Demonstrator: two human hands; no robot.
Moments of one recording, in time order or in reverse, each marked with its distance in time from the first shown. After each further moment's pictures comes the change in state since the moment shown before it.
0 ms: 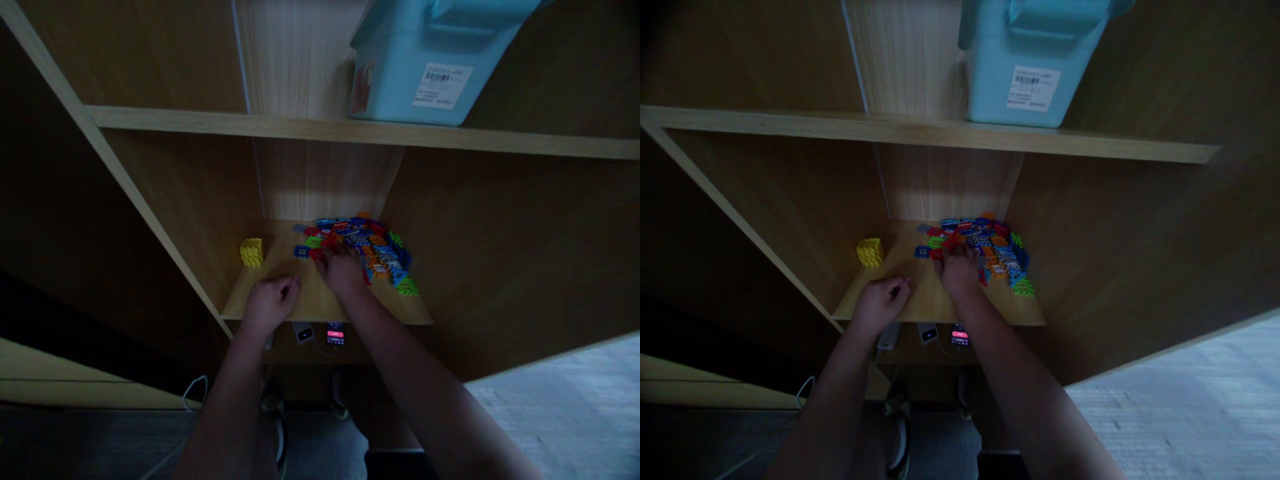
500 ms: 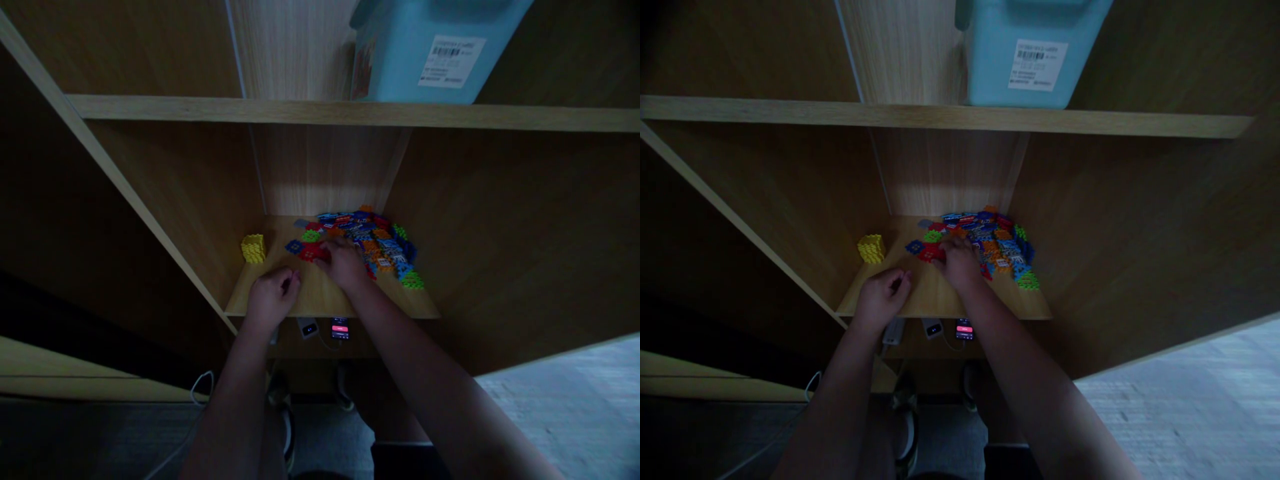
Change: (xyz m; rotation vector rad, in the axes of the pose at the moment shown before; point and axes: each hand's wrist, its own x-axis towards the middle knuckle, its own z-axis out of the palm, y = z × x) left_hand 0.002 -0.004 0.001 0.059 0.063 0.058; right_hand 0.005 0.006 0.003 0.164 -0.006 -0.081
